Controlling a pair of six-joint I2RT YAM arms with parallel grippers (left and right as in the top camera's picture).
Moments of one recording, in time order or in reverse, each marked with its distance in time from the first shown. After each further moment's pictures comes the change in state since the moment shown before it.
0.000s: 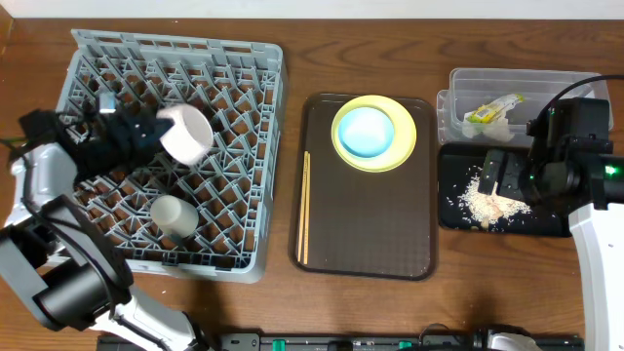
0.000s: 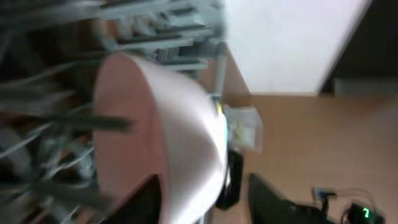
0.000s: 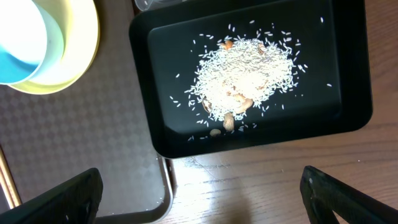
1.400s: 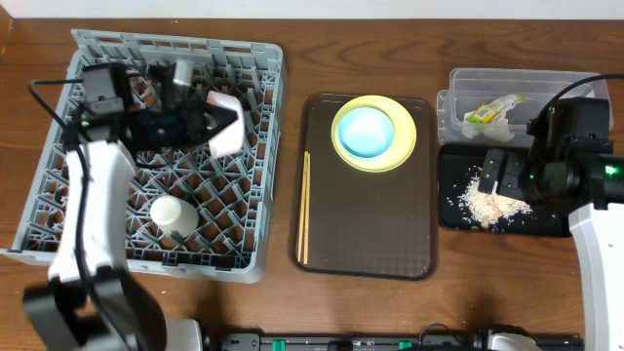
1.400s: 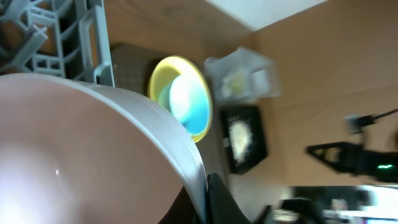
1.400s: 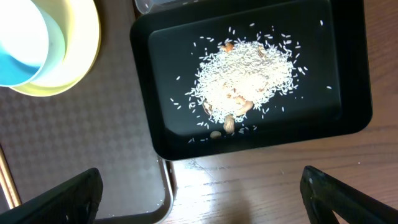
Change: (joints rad) left arm -0.356 -0.264 -0.003 0.064 -0.092 -0.026; right arm 0.000 0.000 0.000 0.008 0.000 0.000
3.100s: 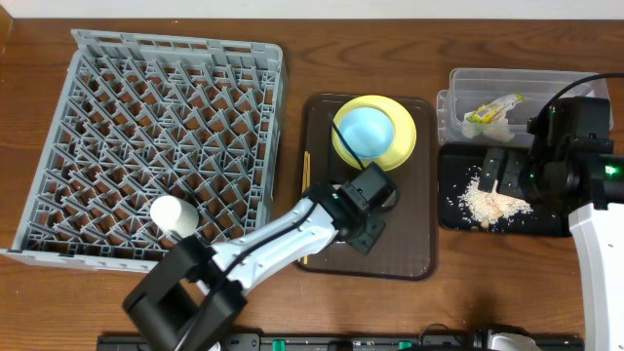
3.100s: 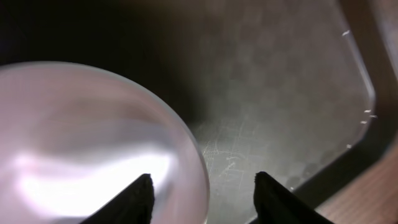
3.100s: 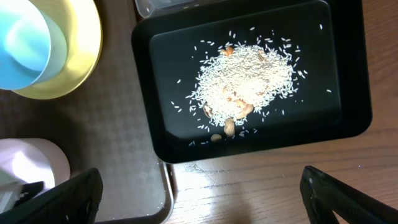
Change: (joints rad) left arm -1.134 0.136 -0.191 0.163 -0.990 -0.205; right arm 0.000 0.000 0.000 0.011 0.000 0.000
